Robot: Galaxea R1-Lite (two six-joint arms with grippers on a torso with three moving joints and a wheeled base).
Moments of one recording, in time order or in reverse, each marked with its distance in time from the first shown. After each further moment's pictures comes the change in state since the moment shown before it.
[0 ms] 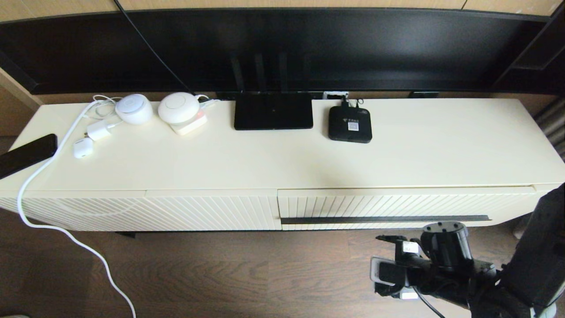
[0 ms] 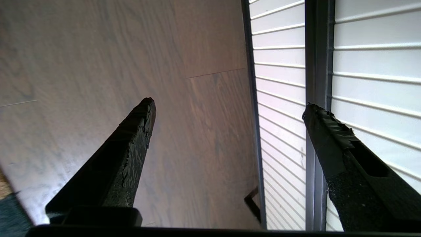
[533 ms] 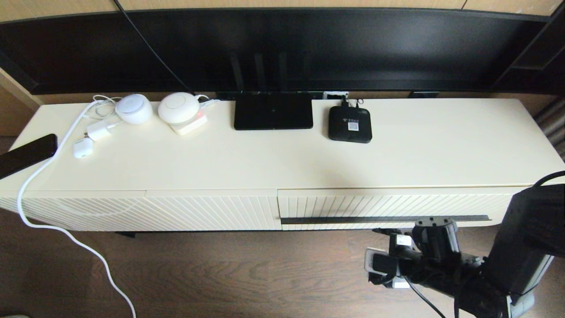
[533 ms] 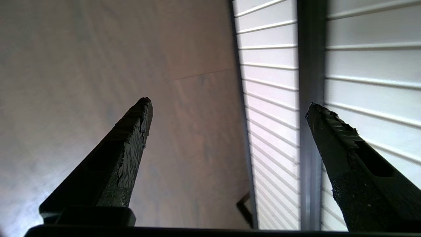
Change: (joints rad) left arm 0.000 0.000 0.000 0.000 0.000 0.000; right arm -0.028 0.084 -0.081 -0.038 0.002 -0.016
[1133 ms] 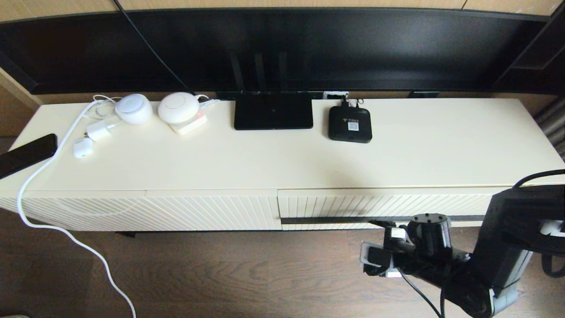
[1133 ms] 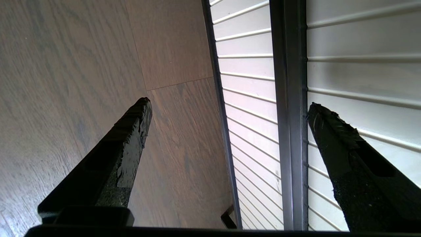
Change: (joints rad) left arm 0.000 0.000 0.000 0.000 0.000 0.000; right arm -0.019 0.079 -0.065 -0.084 0.015 -0.028
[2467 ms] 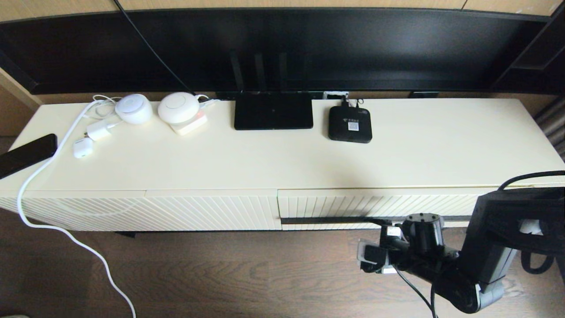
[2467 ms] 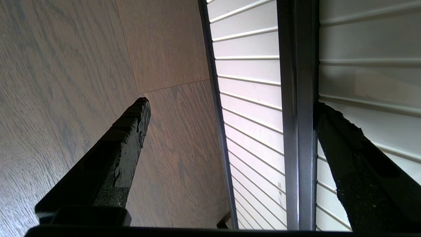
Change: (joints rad) left arm 0.000 0.000 0.000 0.000 0.000 0.000; right arm -0.018 0.071 -0.032 -0.006 0.019 -0.021
